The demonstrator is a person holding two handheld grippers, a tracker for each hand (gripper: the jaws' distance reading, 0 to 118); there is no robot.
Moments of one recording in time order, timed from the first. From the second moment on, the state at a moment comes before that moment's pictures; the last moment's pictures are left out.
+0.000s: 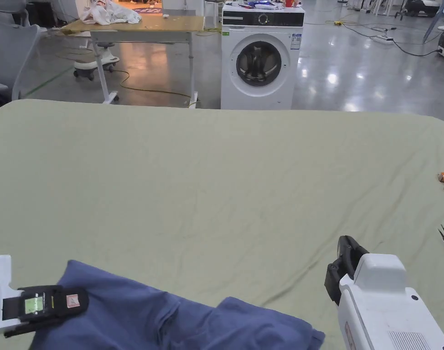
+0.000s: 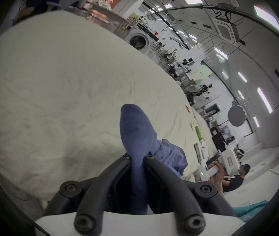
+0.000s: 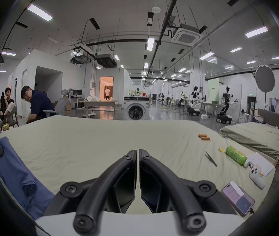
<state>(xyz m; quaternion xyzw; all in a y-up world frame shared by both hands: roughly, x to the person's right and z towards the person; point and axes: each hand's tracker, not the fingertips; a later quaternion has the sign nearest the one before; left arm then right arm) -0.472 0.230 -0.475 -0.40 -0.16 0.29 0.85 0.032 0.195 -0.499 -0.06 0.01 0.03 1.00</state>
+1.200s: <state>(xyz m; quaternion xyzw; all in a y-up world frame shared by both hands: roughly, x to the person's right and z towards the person) -0.189 0.174 -0.534 -0.54 -0.19 0.12 0.81 0.053 0.194 -0.493 -0.07 0.00 0.04 1.00</state>
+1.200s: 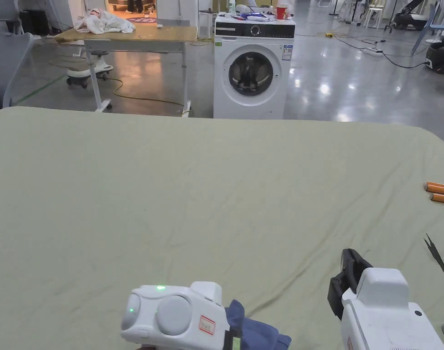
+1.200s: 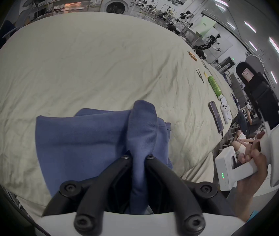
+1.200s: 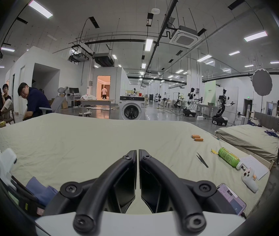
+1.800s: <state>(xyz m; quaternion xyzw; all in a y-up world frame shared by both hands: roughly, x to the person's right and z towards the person) -0.229 0.152 -0.525 -0.47 -0.27 0.24 0.81 0.054 0.191 -0.489 -0.08 0.00 0.04 1.00</state>
